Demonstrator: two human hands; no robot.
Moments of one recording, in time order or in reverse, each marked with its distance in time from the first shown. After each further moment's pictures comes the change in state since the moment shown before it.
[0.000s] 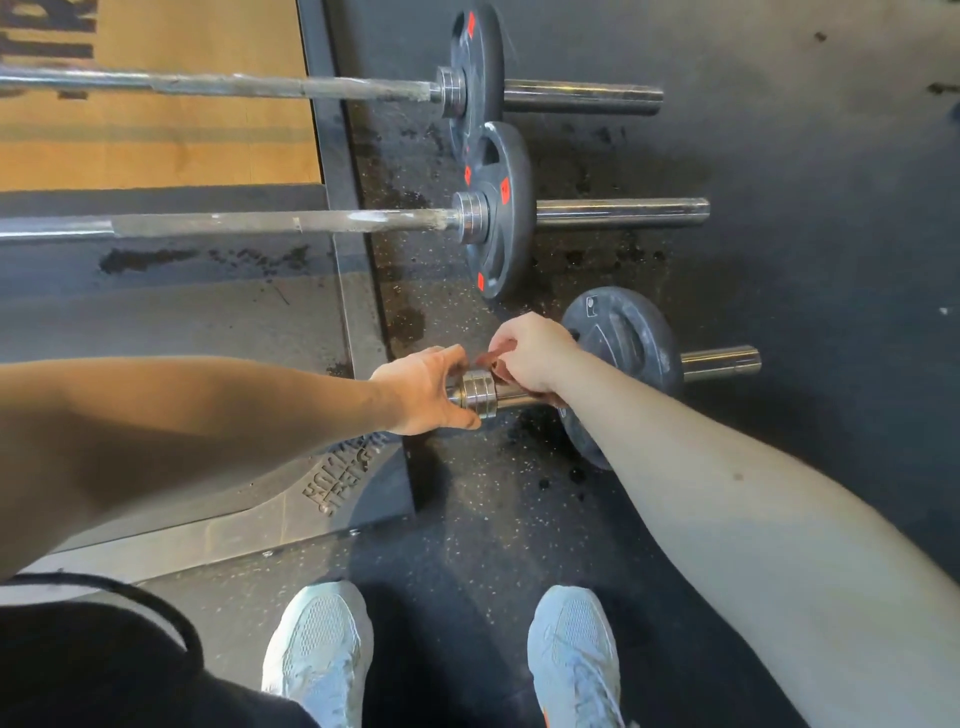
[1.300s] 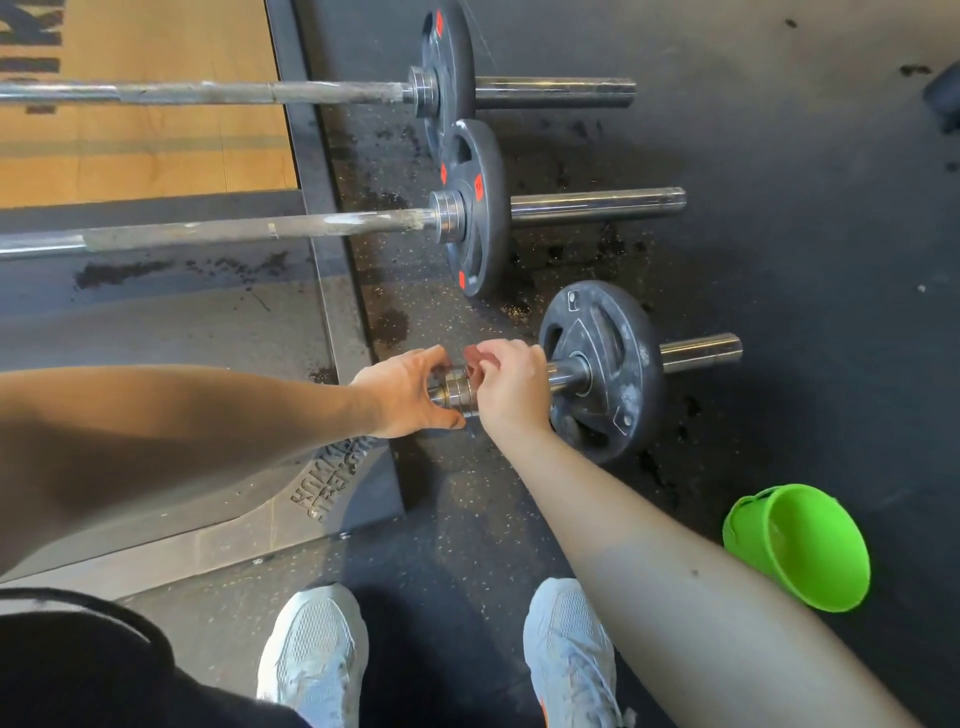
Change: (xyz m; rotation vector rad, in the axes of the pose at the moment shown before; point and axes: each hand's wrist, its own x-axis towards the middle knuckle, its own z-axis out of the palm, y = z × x) left_hand 0.002 -0.003 0.005 0.043 0.036 0.001; right_hand -0.027 0.004 0.068 0.311 0.560 0.031
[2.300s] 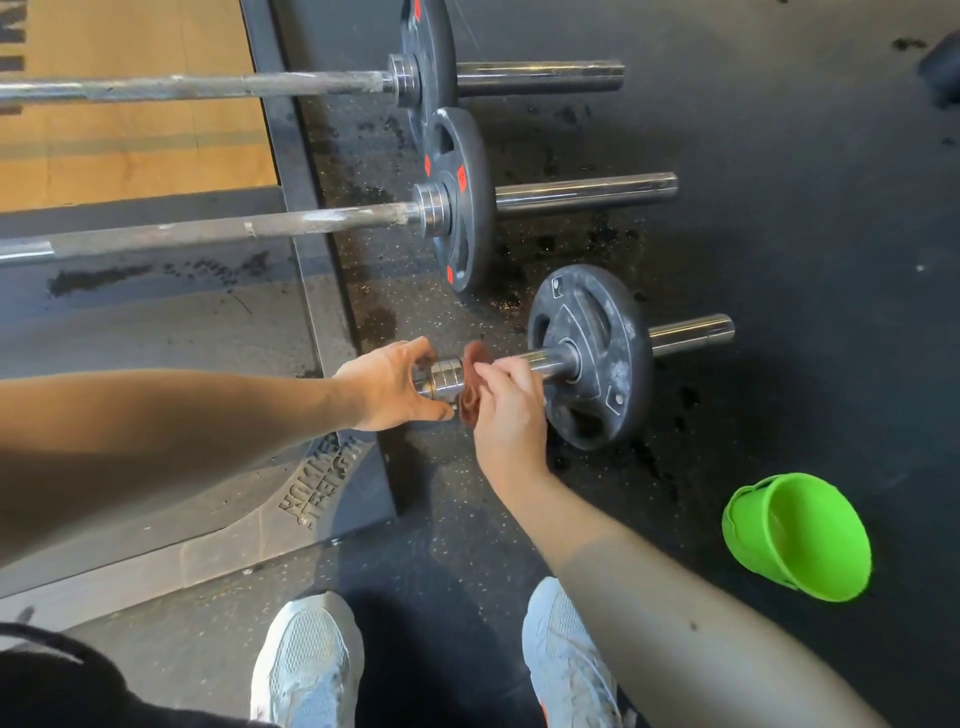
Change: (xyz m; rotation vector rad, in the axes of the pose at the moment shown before) left_hand 0.010 -0.003 -0.005 -0.079 -0.030 -0.008; right_hand -0.029 0.036 0.009 0.087 0.076 -0.128
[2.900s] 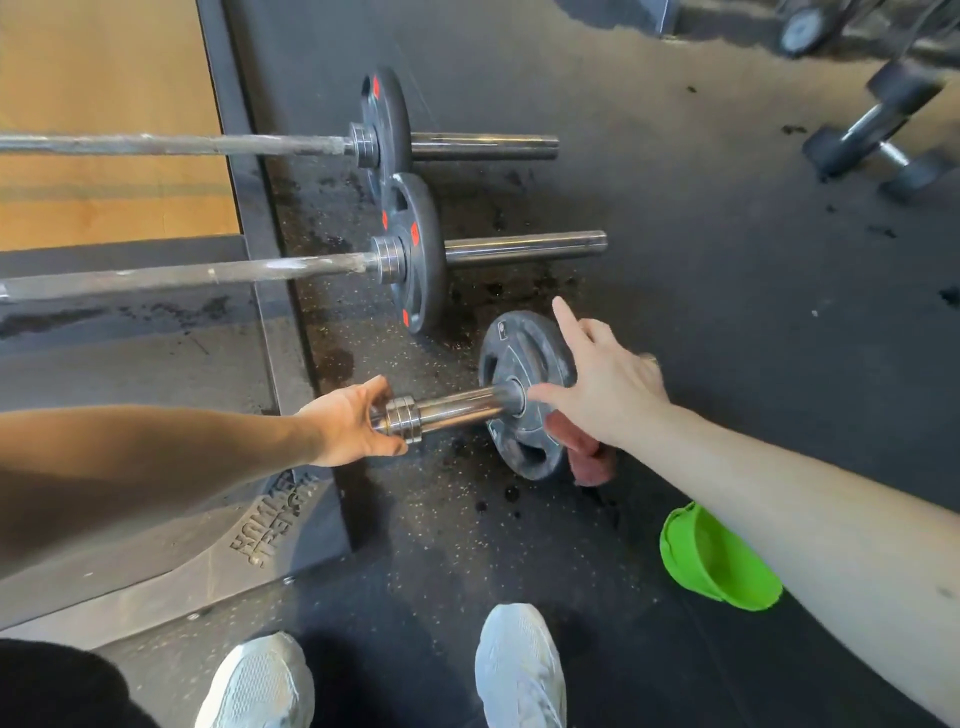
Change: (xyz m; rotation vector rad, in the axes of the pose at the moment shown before) left_hand -0.006 0.003 -0.001 -0.080 -0.055 0.000; right_hand 0.064 -0.017 -0.194 -0.696 -0.394 0.039
